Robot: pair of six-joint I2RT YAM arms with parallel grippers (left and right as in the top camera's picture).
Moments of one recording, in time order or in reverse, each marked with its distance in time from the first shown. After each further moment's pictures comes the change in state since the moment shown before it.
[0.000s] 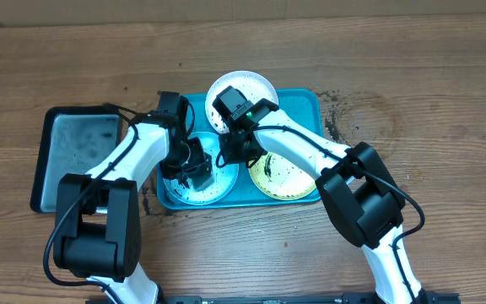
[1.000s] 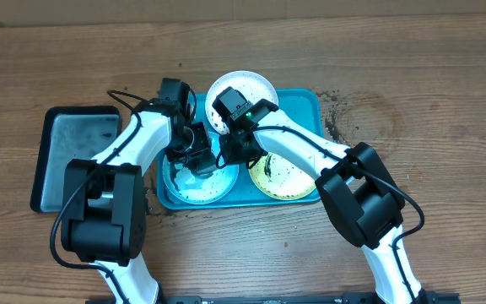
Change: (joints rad) left arm 0.007 0.092 0.106 0.069 0.089 0.027; right arm 0.002 0.000 0.000 -0.009 0.005 0.000
